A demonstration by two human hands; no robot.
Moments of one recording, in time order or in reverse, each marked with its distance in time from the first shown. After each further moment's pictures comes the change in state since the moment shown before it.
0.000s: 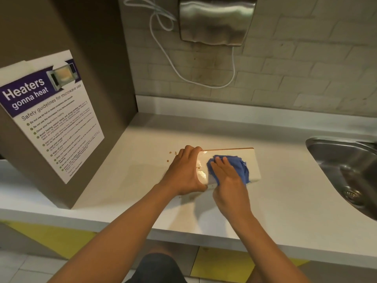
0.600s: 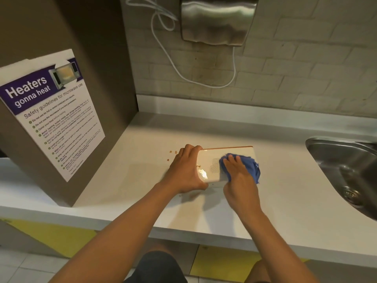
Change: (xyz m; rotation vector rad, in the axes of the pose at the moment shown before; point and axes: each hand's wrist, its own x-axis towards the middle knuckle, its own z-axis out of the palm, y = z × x) left_hand -0.001 0.003 0.000 -0.041 0.003 -0.018; right_hand 0.002 0.023 -0.015 -0.097 0.020 0.049
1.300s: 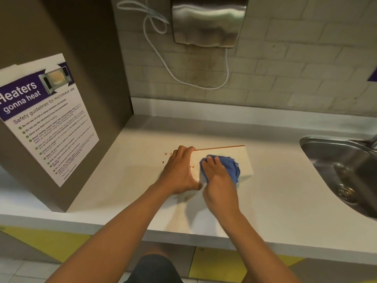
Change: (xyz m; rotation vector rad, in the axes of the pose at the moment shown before) left_hand 0.004 -0.002 0.003 -0.016 0.000 -0.042; right_hand -0.002 -0.038 0.011 0.039 -0.046 -0.033
